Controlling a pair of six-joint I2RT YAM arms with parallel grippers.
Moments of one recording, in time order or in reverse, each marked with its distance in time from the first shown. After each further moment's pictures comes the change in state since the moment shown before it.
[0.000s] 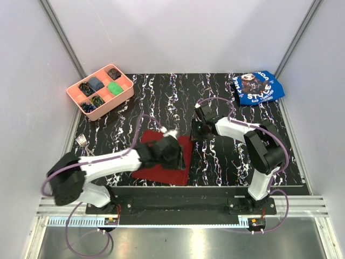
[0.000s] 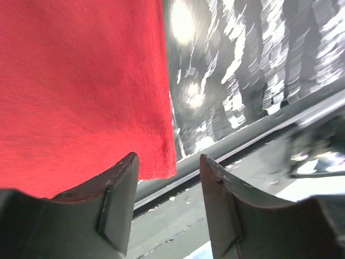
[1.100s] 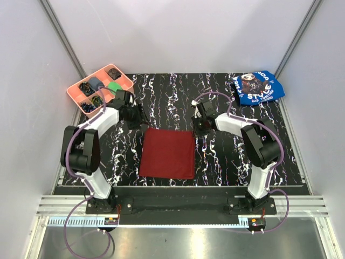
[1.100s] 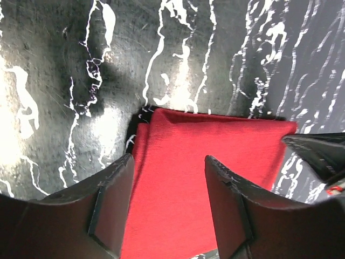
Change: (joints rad) left arm 0.888 0.280 0.332 -0.127 0.315 0.383; right arm -0.045 0.078 0.068 0.010 0.000 -0.276
